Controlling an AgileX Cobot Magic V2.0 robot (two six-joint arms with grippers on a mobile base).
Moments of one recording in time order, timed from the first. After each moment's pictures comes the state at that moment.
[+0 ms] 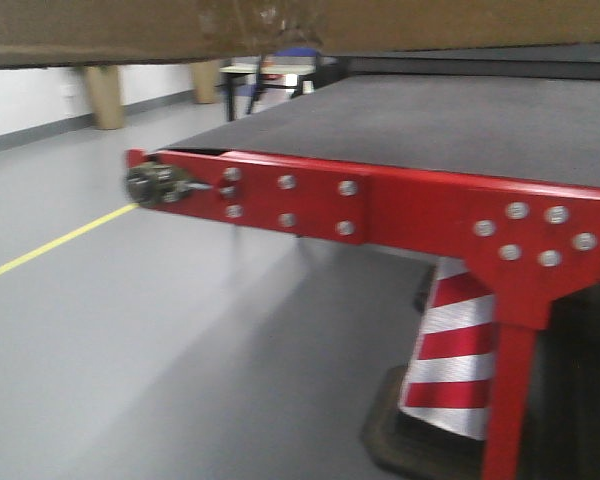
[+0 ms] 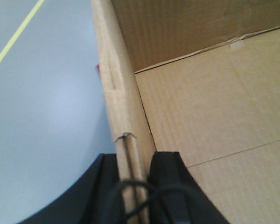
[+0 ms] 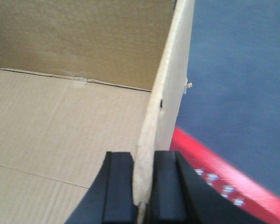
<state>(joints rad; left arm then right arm) -0.57 1.29 -1.71 0.52 1.23 -0.37 0.51 1.32 -1.74 -0.07 1.03 0.15</state>
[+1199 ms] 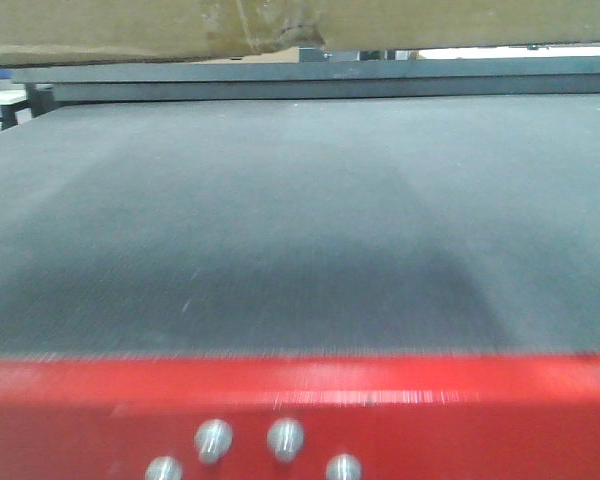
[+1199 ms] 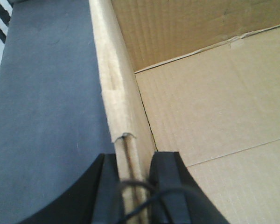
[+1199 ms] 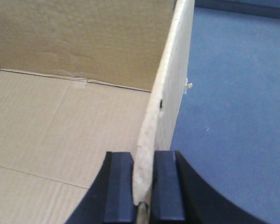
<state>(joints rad) -0.57 1.29 -1.71 0.53 1.23 -0.37 0.51 1.32 -1.74 -0.07 1.02 0.15</state>
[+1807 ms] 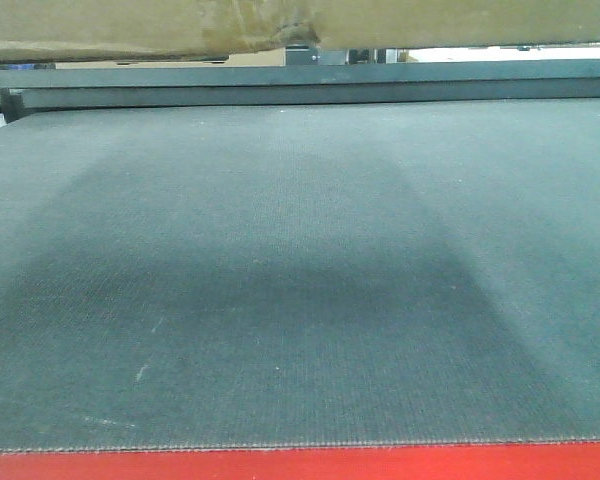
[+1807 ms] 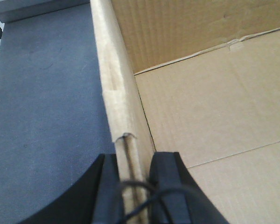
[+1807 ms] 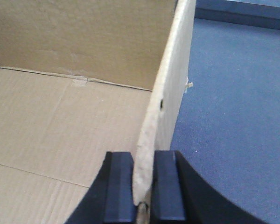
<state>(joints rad) -0.57 1.29 -1.71 0.53 1.21 -0.37 0.51 1.32 -1.74 -0.07 1.02 0.15</state>
